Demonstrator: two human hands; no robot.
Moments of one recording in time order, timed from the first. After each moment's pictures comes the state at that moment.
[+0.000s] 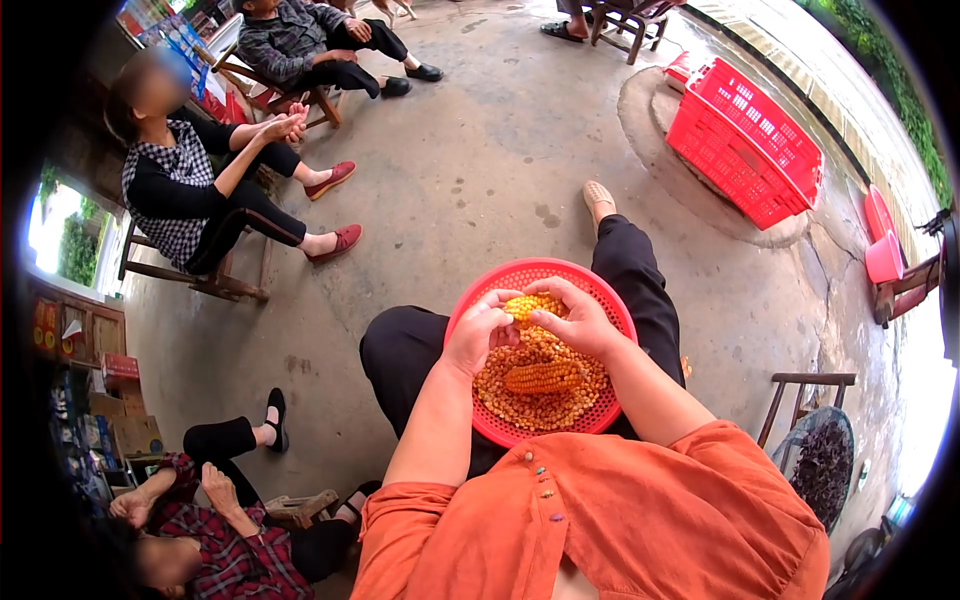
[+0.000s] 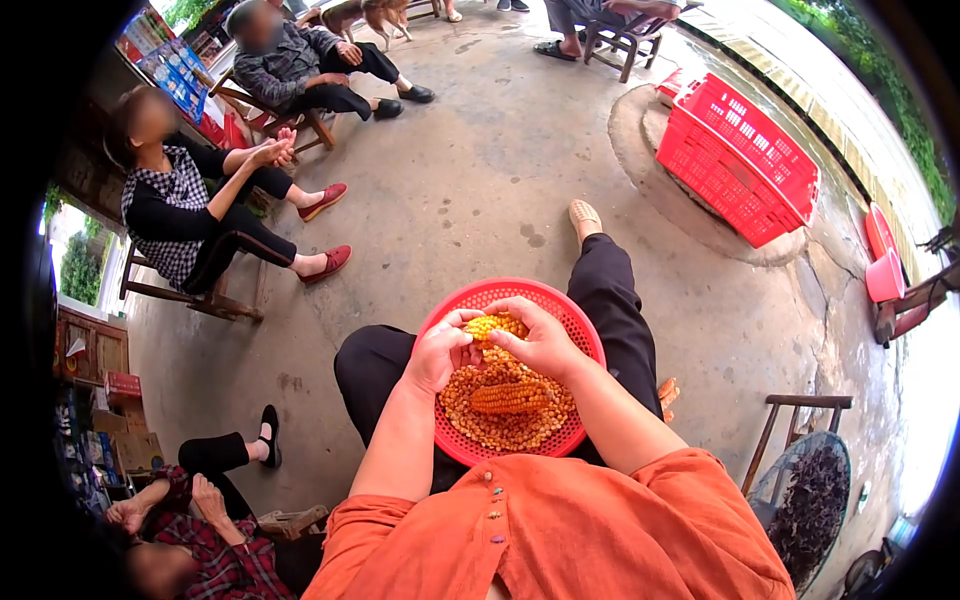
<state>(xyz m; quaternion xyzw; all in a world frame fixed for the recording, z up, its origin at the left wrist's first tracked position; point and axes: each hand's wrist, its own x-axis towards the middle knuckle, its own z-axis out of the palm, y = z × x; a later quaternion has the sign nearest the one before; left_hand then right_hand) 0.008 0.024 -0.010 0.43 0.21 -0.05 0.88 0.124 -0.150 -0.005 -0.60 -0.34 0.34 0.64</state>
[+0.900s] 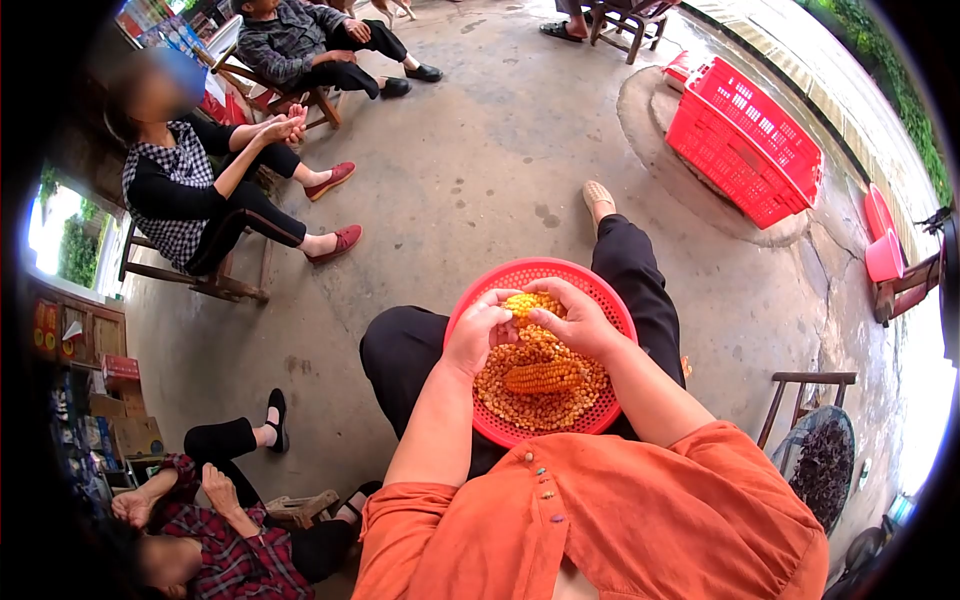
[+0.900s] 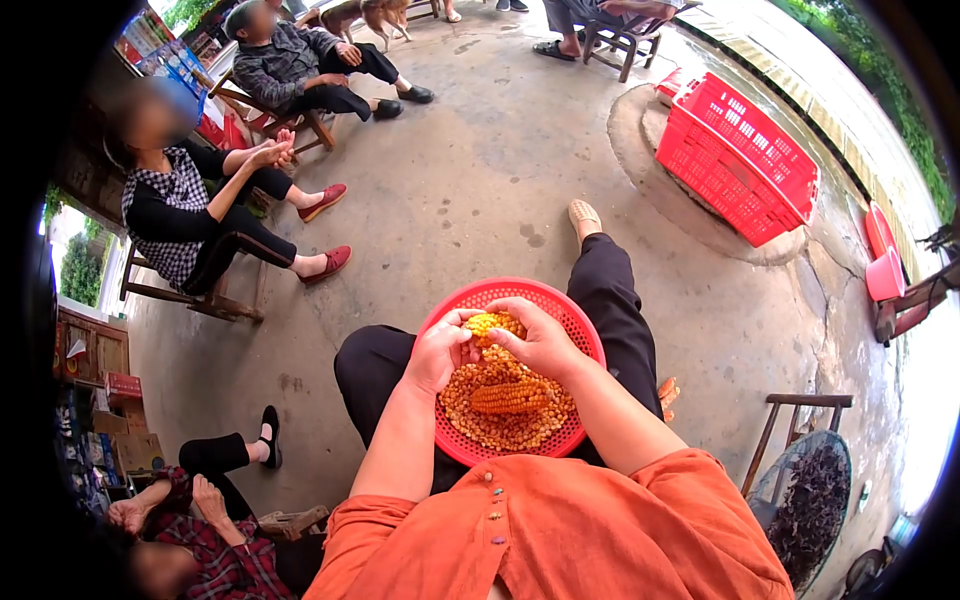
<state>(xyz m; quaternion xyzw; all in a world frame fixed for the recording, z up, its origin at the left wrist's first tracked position) 0.009 0.023 -0.010 0.43 0.21 -0.03 0.88 0.122 -0.150 -0.003 -0.65 -0.35 0.29 0.61</state>
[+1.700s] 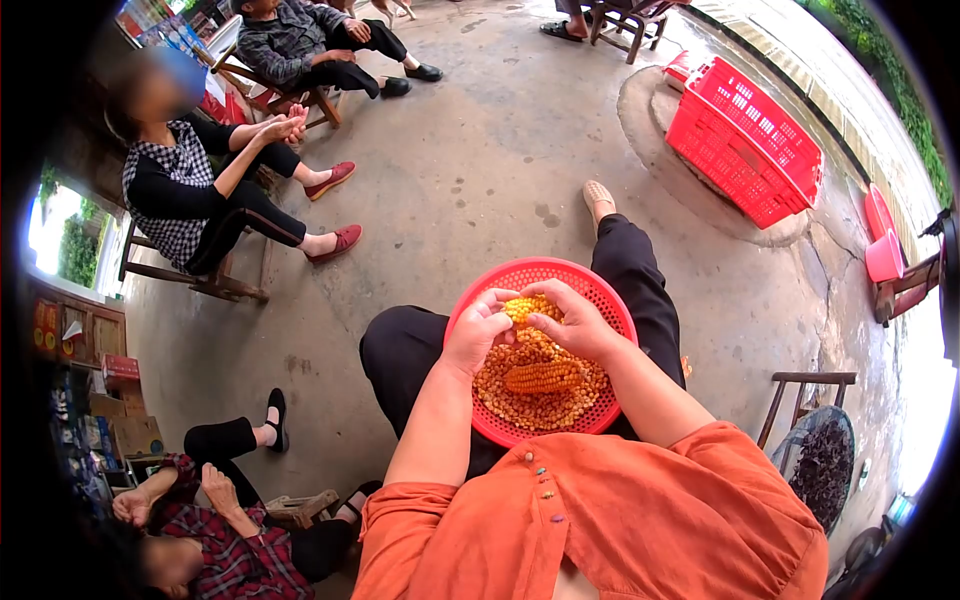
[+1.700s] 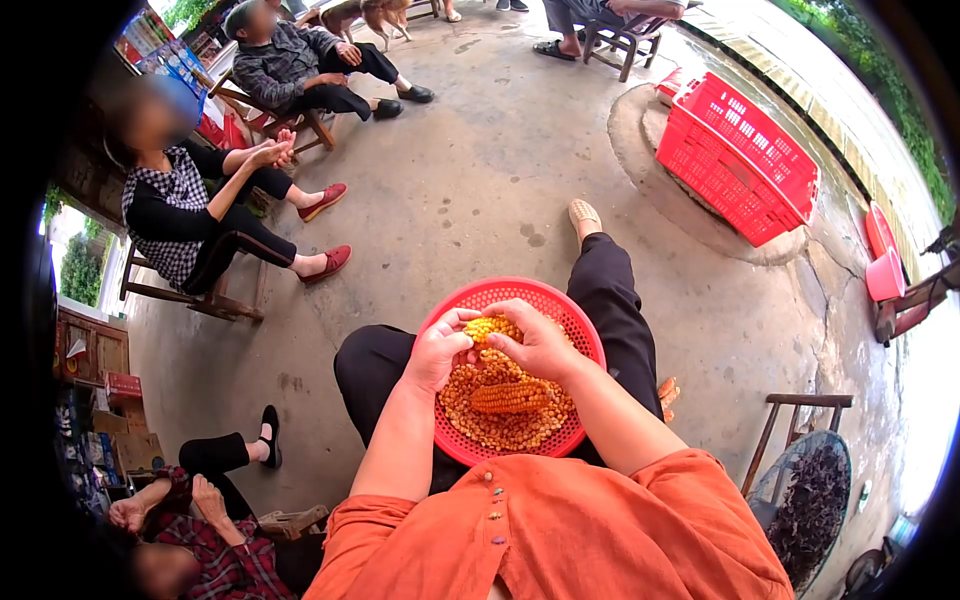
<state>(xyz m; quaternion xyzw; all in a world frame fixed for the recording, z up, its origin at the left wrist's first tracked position) 0.008 0.019 -0.010 0.50 0.20 -0.01 0.84 0.124 -0.150 -0.007 -0.66 -0.43 0.25 0.56</state>
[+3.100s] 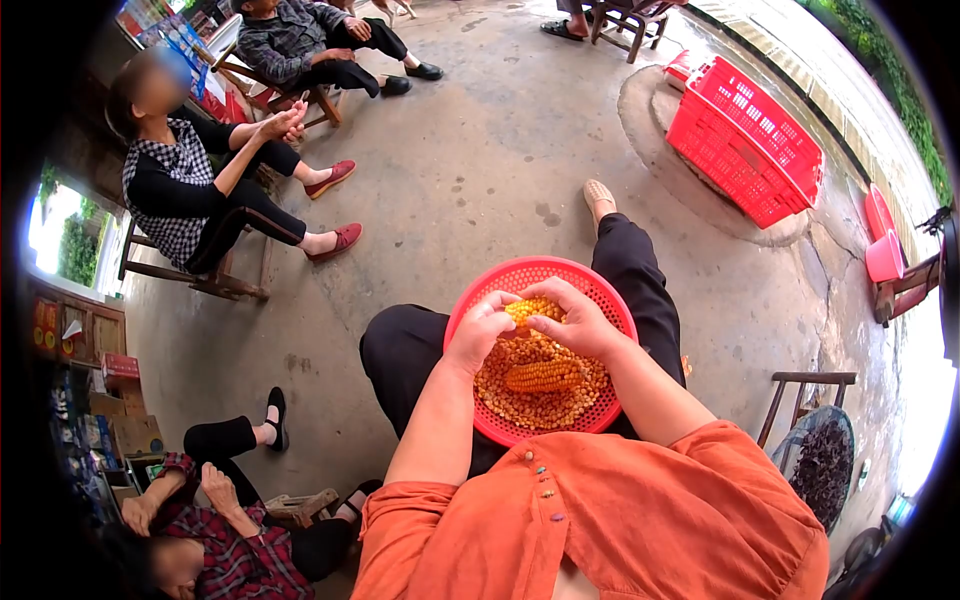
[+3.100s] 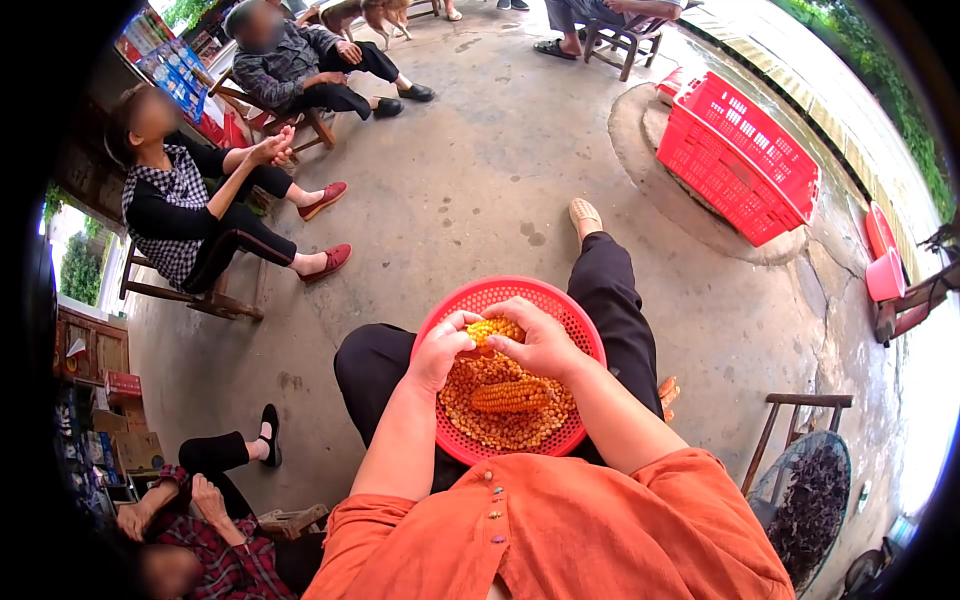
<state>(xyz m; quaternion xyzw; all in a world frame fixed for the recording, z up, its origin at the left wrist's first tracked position) 0.008 0.021 -0.014 0.50 0.20 -0.03 0.84 0.126 -0.150 -0.001 -0.65 -0.41 0.28 0.58</state>
